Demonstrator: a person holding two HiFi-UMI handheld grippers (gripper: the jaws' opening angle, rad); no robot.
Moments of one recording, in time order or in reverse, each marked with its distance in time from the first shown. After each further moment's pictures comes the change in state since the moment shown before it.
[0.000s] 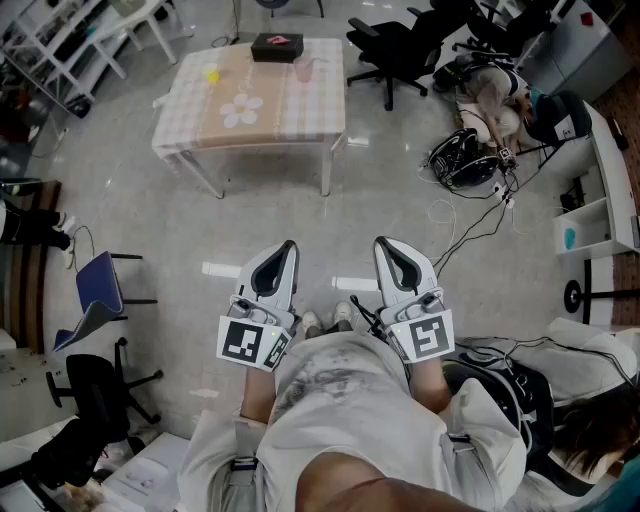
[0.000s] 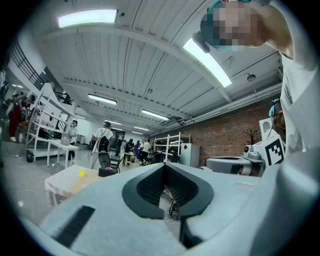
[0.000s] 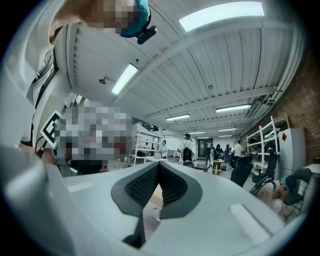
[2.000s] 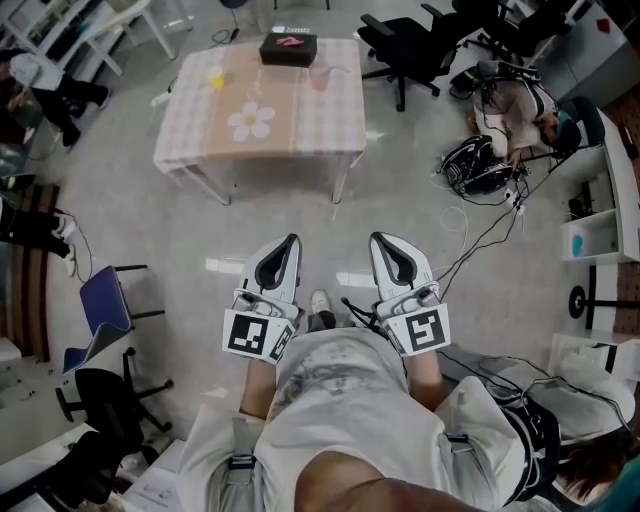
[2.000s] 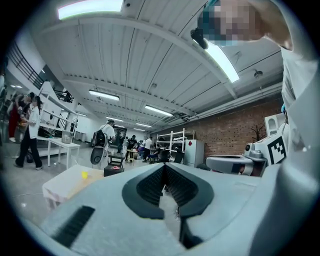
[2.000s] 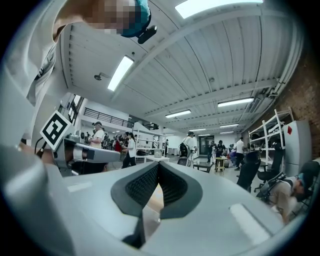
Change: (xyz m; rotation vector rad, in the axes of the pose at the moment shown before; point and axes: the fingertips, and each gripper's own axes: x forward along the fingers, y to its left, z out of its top) left arm 0.079 0.134 -0.014 0.001 0.038 0.006; right arm 0.156 -0.016 -0.027 0.030 -0.013 -0.004
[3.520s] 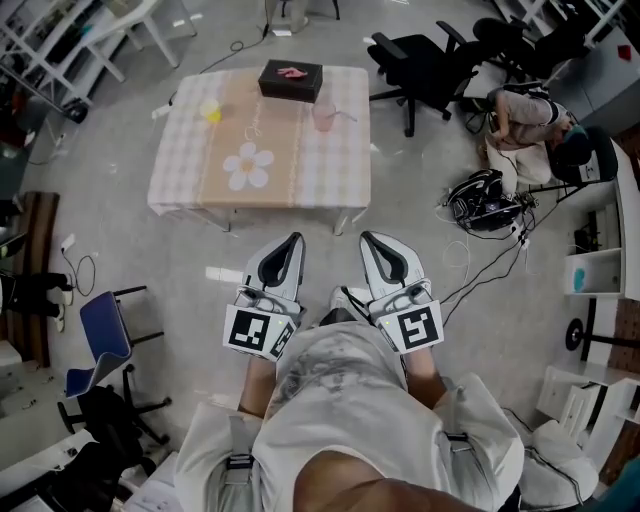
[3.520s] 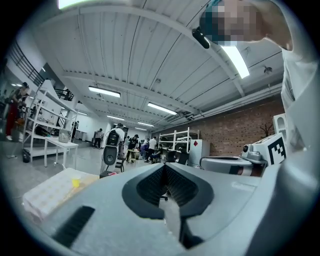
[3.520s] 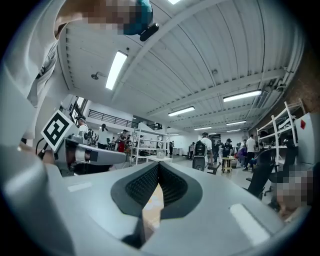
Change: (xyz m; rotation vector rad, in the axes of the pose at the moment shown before) left arm 0.187 0.095 0.013 -0.008 0.000 0.014; right arm 0.172 -0.123 -0.019 0.000 0.015 0.069
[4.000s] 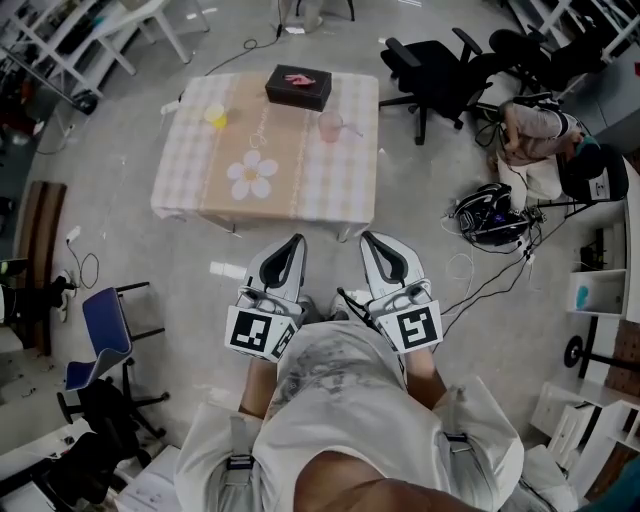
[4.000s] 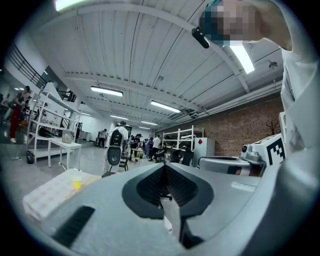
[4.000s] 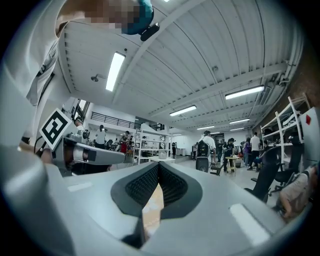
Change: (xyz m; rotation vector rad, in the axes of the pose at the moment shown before) left arm 0.048 0.016 0.007 0.005 0.020 0.050; right arm 0.039 -0.043 -0.001 0.022 -0.008 0.042
